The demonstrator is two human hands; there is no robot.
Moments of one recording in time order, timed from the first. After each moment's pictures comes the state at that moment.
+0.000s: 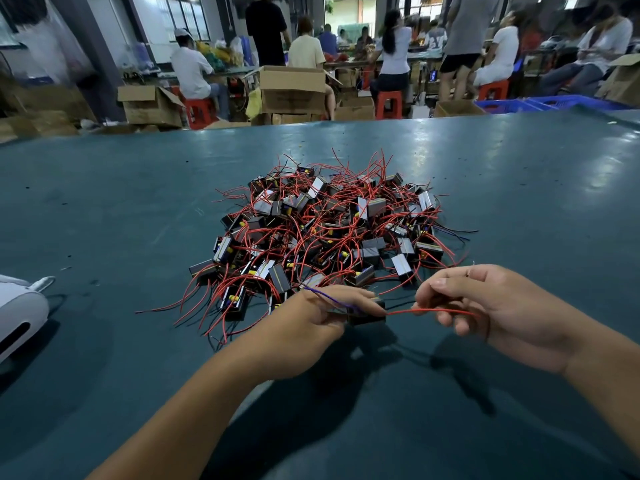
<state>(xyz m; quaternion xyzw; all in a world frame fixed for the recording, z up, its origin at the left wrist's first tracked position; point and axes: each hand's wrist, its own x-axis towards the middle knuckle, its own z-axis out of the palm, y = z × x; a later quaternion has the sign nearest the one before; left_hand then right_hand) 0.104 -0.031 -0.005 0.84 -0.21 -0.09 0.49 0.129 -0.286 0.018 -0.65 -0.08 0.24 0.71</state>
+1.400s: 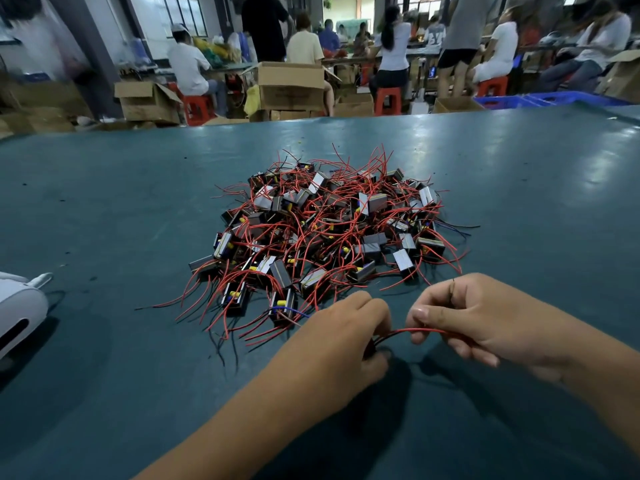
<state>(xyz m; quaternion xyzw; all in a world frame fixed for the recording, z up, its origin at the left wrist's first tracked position) 0.076 -0.065 -0.004 0.94 -0.25 0.05 0.21 0.116 -0.277 0.013 -0.80 -0.14 0.25 0.53</state>
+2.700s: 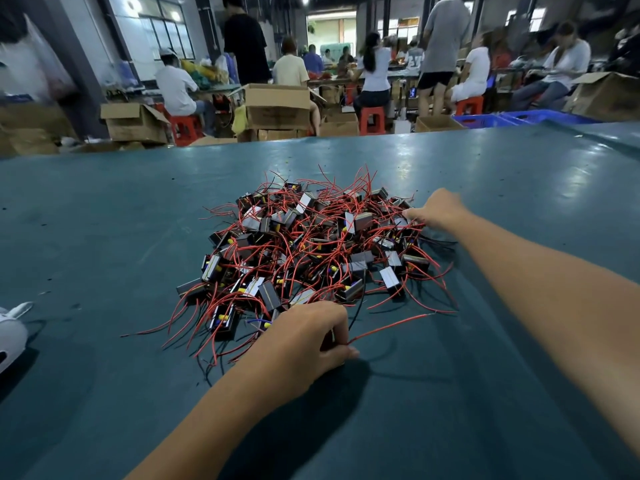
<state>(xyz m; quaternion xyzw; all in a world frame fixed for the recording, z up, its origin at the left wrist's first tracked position) 0.113 -0.029 -0.020 0.93 -0.26 0.05 0.27 0.355 -0.295 0.010 -0.98 0.07 -0.07 0.19</state>
